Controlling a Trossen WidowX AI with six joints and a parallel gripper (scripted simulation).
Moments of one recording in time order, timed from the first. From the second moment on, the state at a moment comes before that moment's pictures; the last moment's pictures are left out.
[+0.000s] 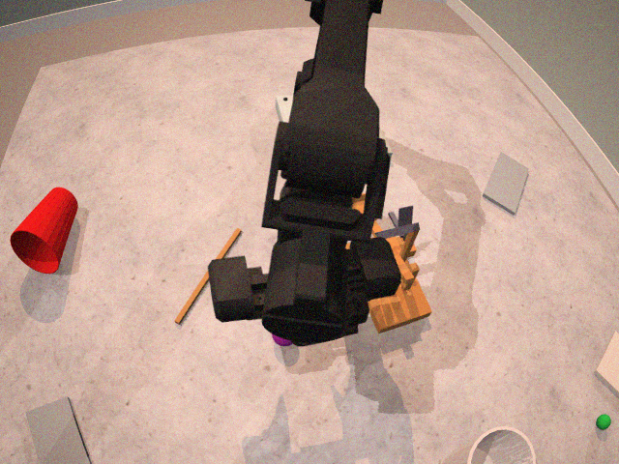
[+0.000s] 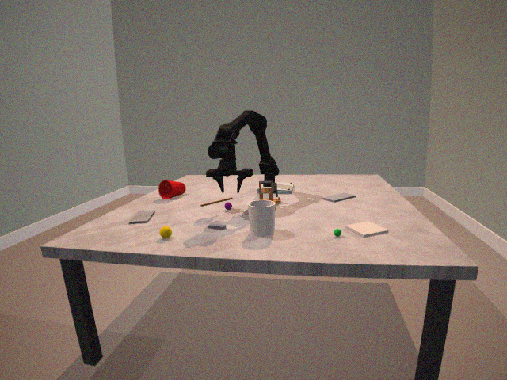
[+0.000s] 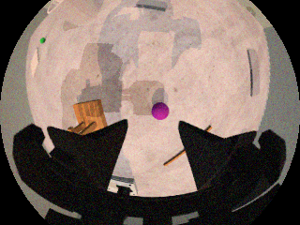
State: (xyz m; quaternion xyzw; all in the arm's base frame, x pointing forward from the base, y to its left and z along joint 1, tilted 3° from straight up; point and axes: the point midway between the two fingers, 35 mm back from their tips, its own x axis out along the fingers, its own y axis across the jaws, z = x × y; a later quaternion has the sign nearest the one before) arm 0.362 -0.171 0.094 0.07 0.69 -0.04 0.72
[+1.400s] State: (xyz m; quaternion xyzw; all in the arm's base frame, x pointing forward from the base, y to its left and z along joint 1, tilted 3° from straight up) arm 0.361 -0.184 0.033 0.06 0.69 -0.04 0.72
